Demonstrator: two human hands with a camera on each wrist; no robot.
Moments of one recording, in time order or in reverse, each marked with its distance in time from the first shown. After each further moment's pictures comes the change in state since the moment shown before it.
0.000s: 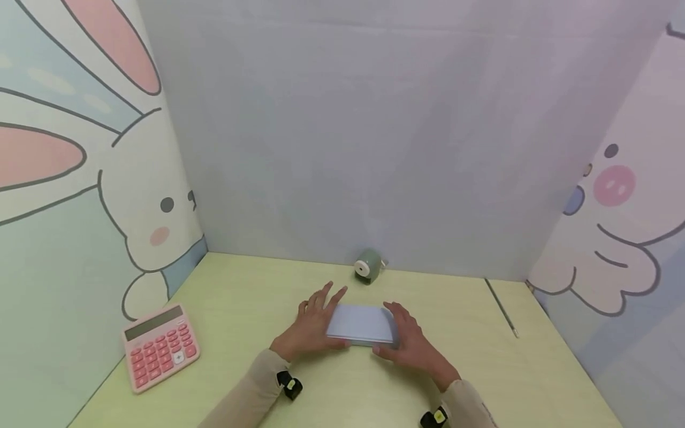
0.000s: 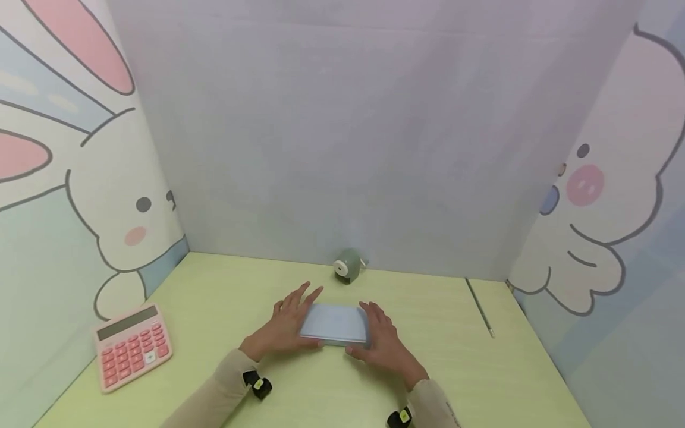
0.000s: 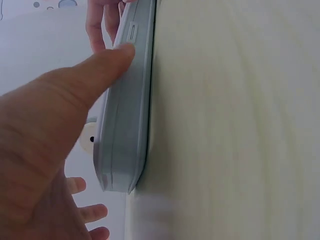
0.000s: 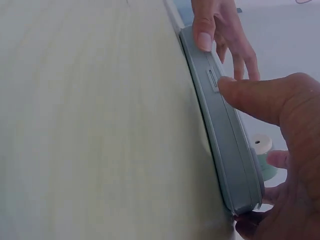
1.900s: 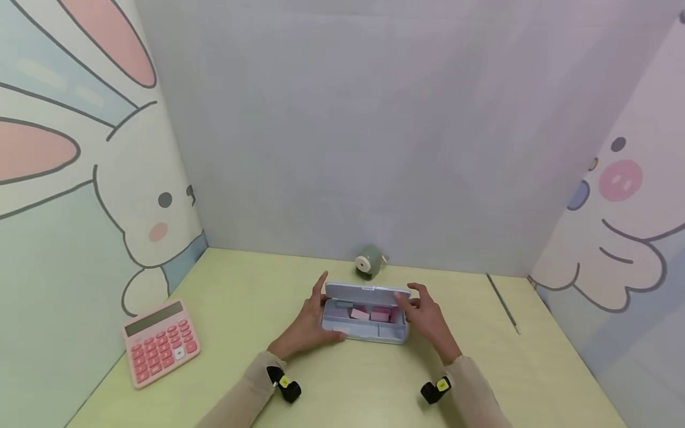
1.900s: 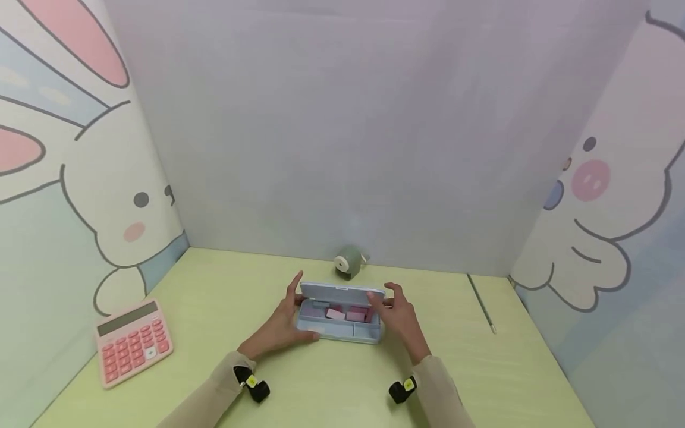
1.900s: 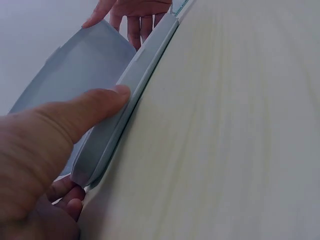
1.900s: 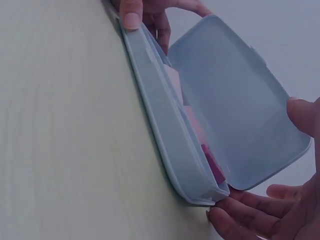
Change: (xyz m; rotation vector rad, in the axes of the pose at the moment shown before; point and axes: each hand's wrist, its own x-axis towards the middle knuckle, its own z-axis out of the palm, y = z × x) left_hand -0.007 -0.017 0.014 -0.519 0.079 -0.123; right_hand 0.029 0.010 -0.031 0.210 0.149 0.379
